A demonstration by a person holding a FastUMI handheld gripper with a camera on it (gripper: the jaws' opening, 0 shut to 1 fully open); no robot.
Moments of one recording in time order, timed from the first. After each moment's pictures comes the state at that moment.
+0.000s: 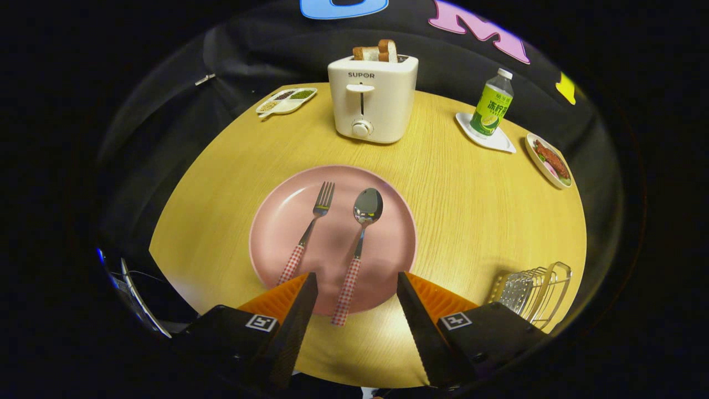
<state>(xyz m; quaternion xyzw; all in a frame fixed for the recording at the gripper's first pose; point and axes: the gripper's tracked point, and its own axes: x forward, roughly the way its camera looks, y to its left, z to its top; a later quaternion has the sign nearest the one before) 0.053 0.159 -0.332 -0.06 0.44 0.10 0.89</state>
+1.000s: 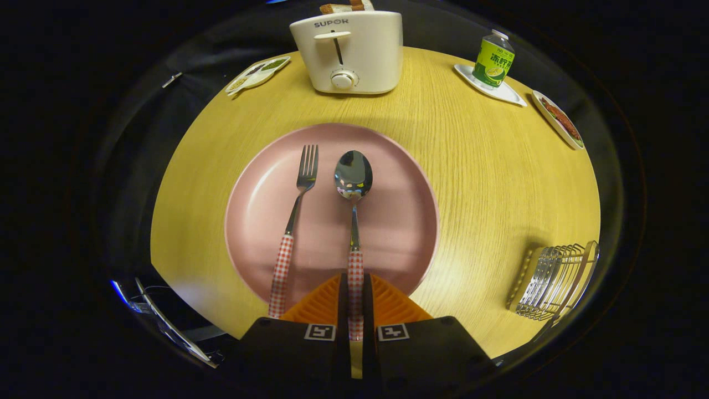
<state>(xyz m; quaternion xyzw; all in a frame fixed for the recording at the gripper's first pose) 0.045 0.163 -0.368 0.00 0.54 0.10 0.84</state>
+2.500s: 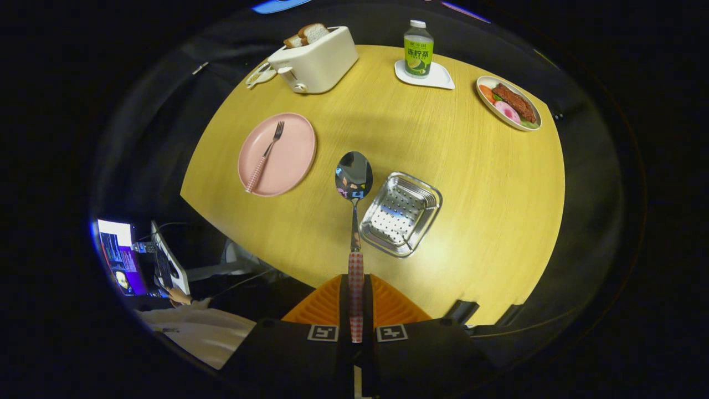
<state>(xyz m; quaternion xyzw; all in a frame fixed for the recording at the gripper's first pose) -0.070 -0.072 -0.237 -0.07 0.61 0.15 0.77</state>
